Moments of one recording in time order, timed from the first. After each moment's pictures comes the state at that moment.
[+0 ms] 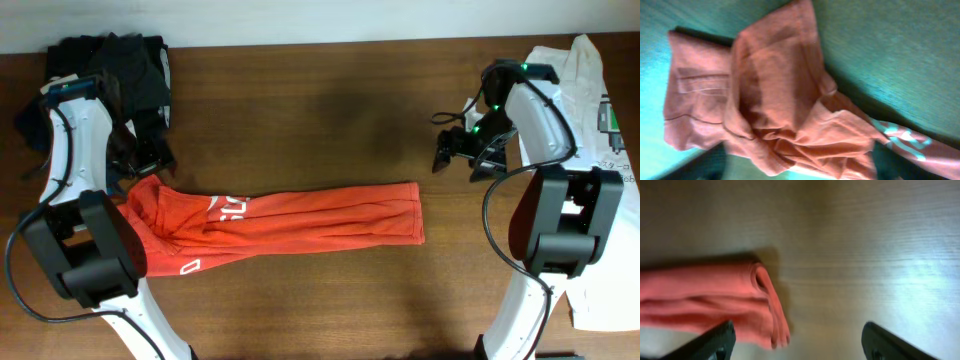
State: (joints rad) left arm 0.25 2.12 1.86 -1.42 -0.02 -0.23; right arm -0.10 2.16 1.81 -1.40 -0.24 0.06
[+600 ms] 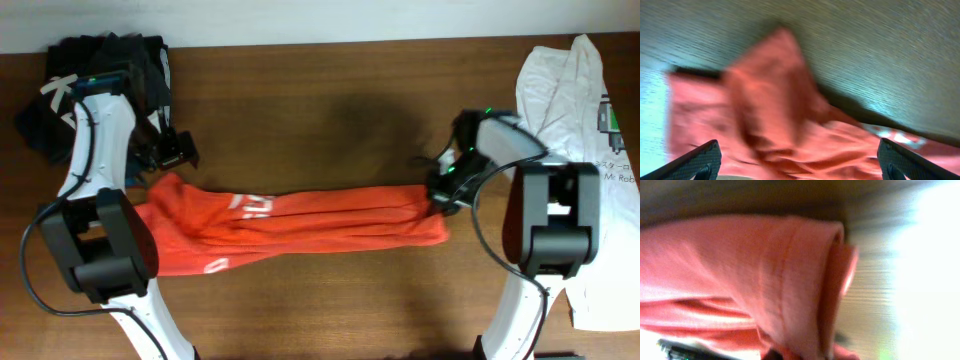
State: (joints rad) left arm 0.15 2.12 1.86 -1.36 0.04 -0.23; right arm -0.07 2.14 1.48 -1.24 -0.30 0.21
